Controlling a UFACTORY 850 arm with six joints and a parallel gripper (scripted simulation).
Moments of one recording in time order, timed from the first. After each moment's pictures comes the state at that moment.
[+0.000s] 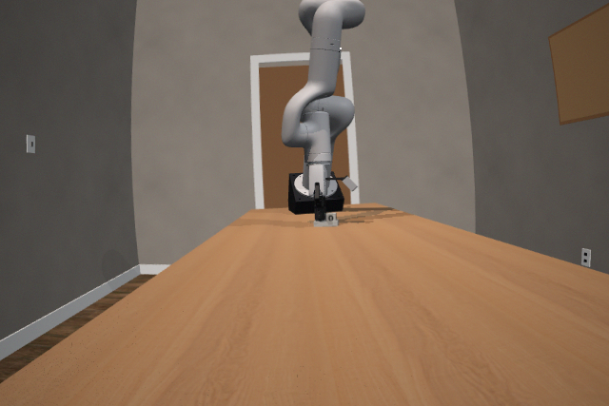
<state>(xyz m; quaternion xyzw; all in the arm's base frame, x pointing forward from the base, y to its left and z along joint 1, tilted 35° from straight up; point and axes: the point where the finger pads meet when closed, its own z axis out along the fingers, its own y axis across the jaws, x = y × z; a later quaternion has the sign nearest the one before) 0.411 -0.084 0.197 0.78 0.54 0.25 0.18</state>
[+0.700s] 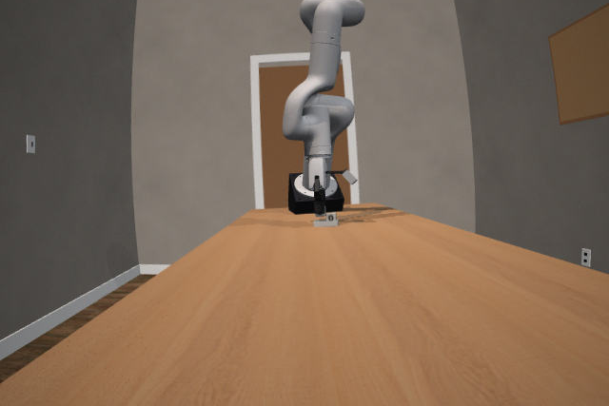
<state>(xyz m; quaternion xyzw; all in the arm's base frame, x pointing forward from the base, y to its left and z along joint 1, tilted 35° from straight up) 0.399 -0.084 0.214 0.78 0.54 0.25 0.18</state>
